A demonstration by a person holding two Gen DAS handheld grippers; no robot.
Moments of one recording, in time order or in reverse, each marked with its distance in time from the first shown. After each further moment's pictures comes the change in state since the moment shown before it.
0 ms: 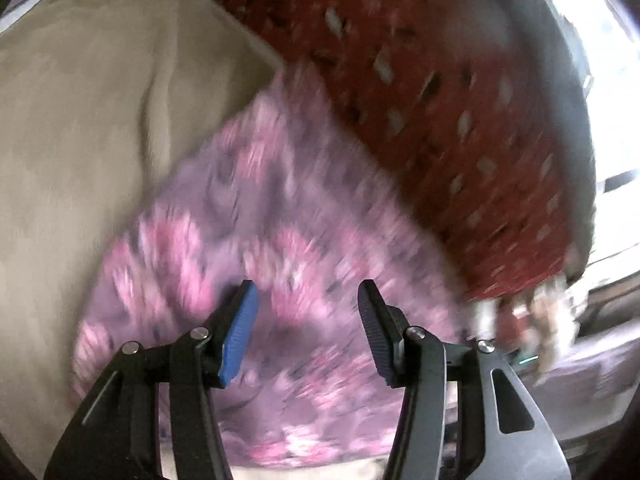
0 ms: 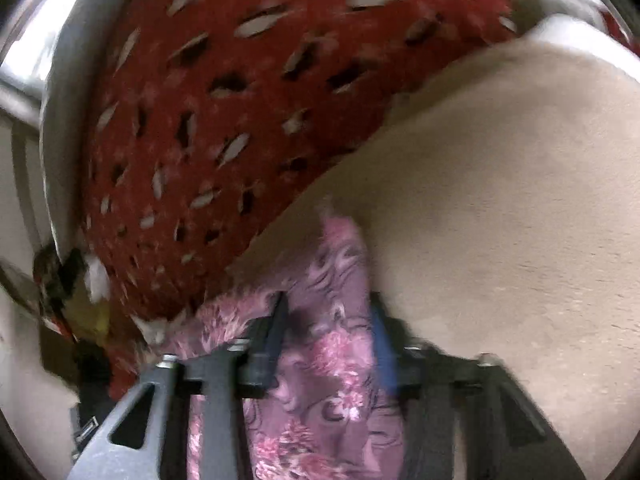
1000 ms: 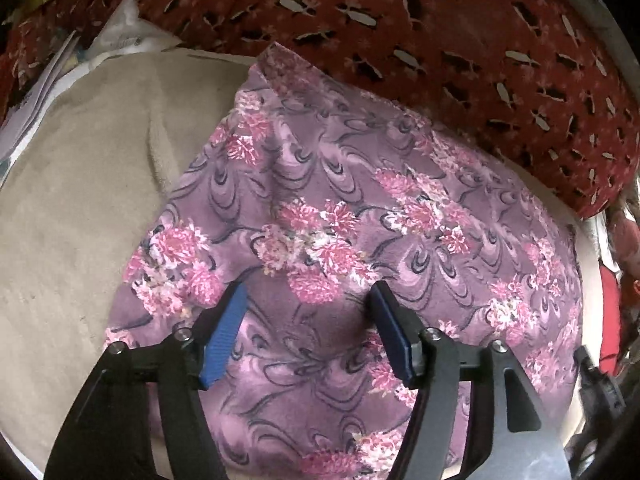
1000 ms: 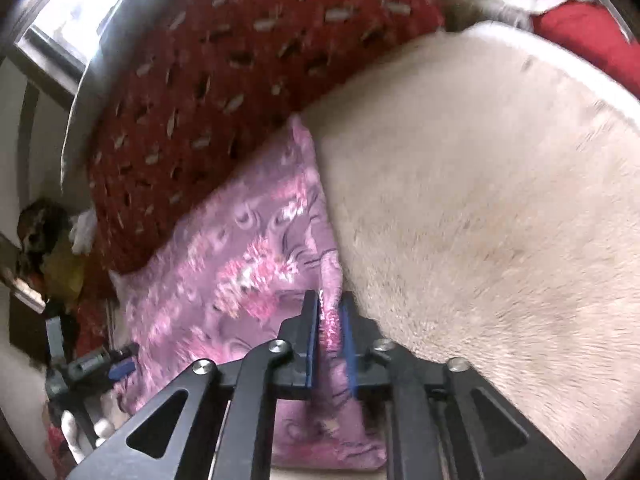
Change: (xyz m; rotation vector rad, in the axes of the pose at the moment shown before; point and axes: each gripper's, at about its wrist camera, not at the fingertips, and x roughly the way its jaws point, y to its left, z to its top) left arm 0.027 -0.041 -0.026 0.338 -0.058 0.367; right arm -0.105 -0.030 -0.106 -0.028 -0.051 -0.131
